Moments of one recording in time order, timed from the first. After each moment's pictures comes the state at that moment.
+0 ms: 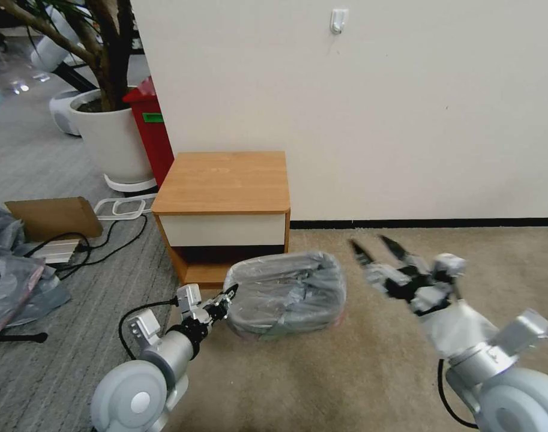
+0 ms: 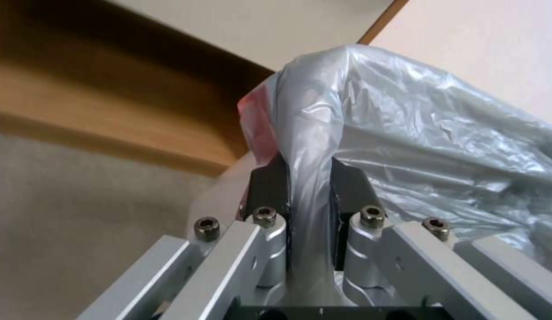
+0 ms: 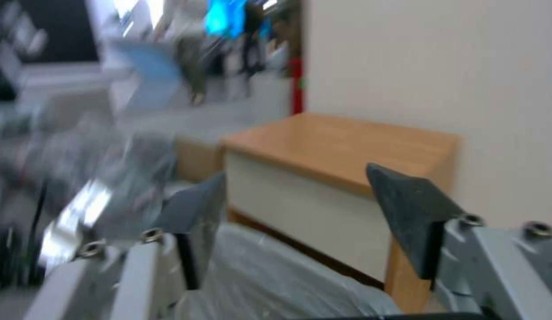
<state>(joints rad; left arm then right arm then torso) 1.55 -1.22 -0.45 -2.29 -0.92 0.52 -0.27 -1.51 1.10 0.57 2.44 0.42 -0.35 -0.44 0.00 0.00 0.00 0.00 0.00</state>
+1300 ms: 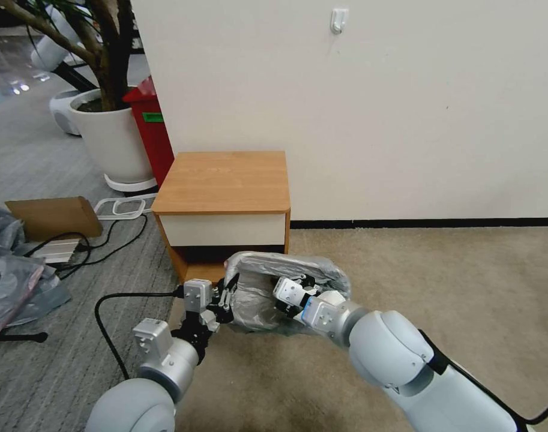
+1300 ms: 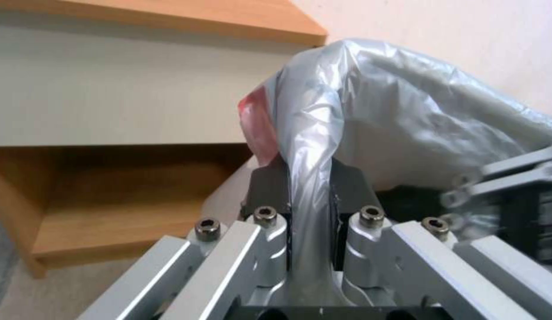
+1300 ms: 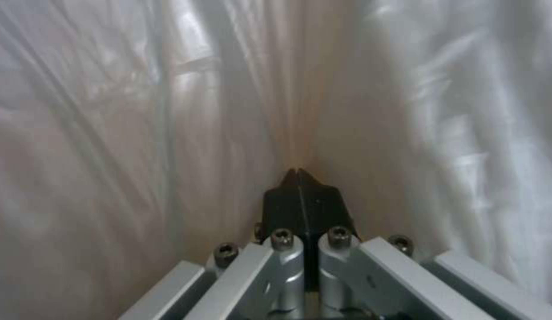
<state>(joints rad) 1.61 -1.21 -0.36 -2.42 -0.48 0.45 -0.14 -1.00 1.04 -0.14 2.18 -0.38 -0.71 -0.44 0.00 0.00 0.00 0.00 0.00</state>
